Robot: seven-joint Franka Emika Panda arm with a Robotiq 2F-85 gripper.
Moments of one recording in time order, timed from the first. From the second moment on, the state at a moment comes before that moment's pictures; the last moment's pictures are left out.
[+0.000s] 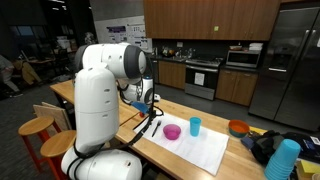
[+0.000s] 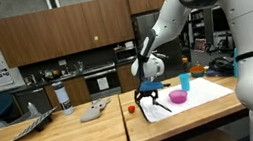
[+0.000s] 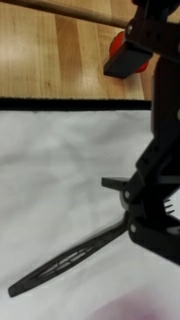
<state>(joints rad) 0.21 0.23 0.15 -2.30 0.23 2.62 0.33</state>
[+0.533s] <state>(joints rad) 0.28 0.26 0.11 -2.19 -0.01 2.61 0.57</state>
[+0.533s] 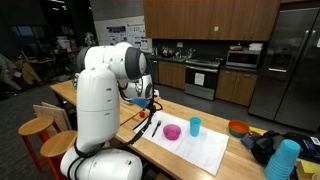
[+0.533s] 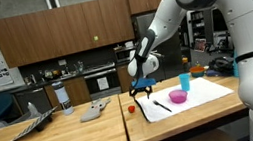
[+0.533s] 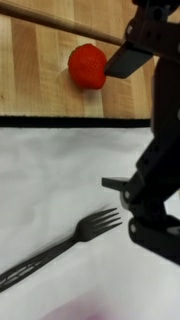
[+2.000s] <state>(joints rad) 0.30 0.41 0.13 -2.01 0.13 2.55 0.60</state>
